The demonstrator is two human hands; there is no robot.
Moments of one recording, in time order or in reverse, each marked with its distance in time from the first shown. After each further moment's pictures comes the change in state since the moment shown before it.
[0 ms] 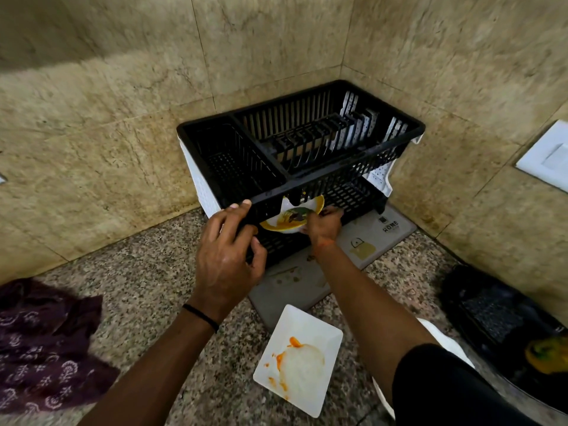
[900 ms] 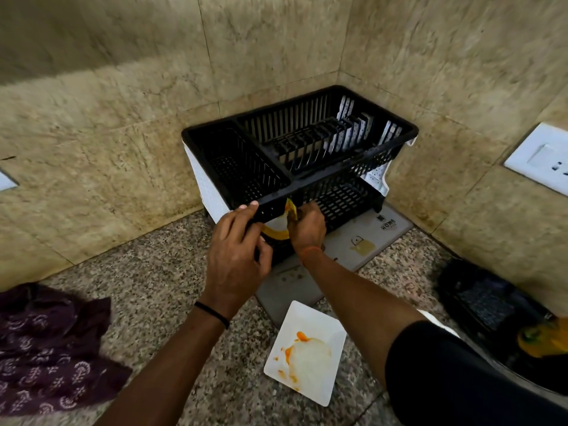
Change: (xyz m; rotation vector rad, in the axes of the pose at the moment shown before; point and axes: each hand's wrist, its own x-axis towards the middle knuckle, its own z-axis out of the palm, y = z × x) left_hand -0.004 -0.005 -0.006 -0.060 -0.020 -0.013; right_hand -0.060 -0.018 0.014 -0.620 -0.002 -0.497
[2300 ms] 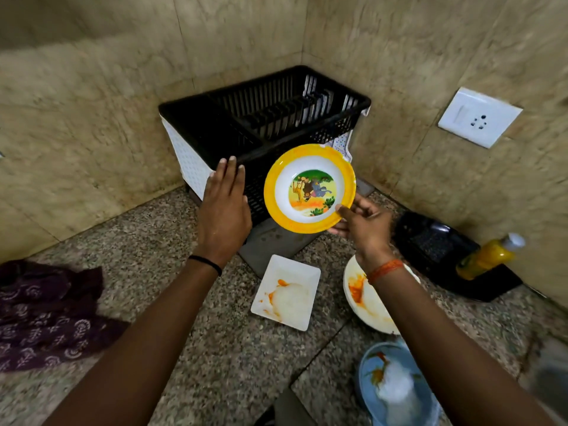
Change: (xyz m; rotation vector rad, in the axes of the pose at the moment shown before) left_hand -0.017 0.013 -0.011 0.044 -0.206 -0.041; right_hand -0.120 0.039 -0.181 0.835 0.046 0.336
